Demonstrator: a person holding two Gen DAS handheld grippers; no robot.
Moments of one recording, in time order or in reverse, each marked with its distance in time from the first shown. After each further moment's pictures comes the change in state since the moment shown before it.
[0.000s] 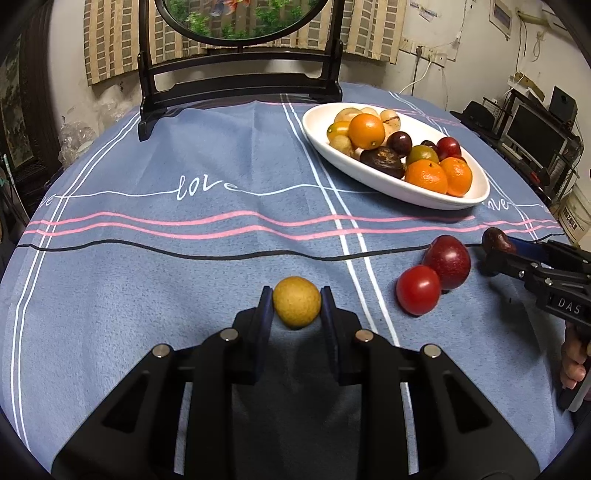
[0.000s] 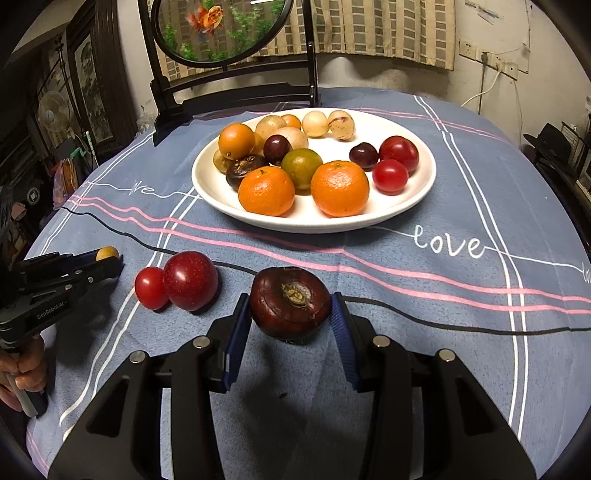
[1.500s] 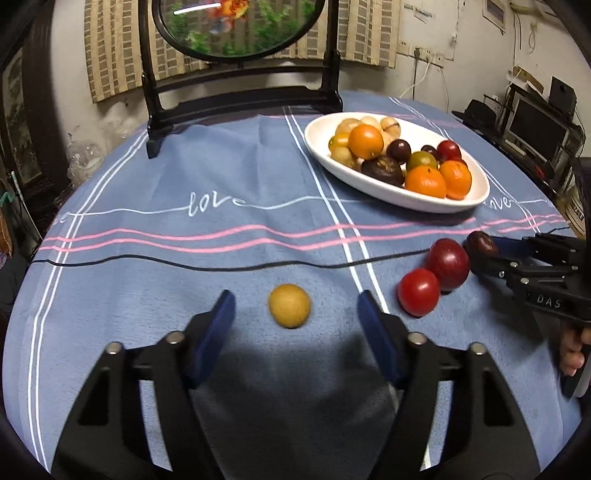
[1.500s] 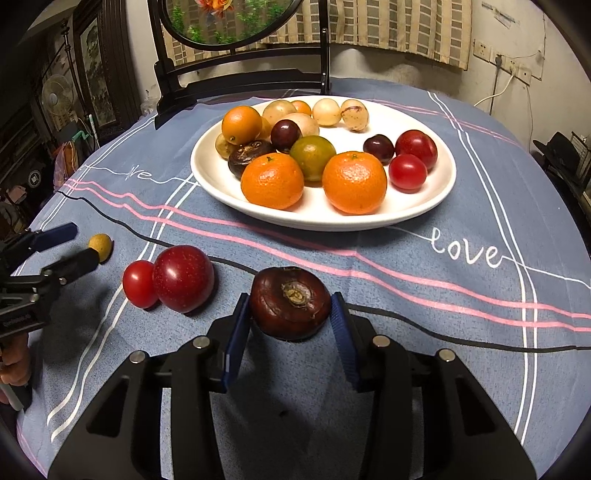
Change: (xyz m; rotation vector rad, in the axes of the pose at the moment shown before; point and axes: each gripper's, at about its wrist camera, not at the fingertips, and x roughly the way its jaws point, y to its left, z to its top) left arm -0.008 -0.003 0.002 0.043 -0.027 0.048; right arm 0.022 0.005 0.007 -0.050 0.049 0.000
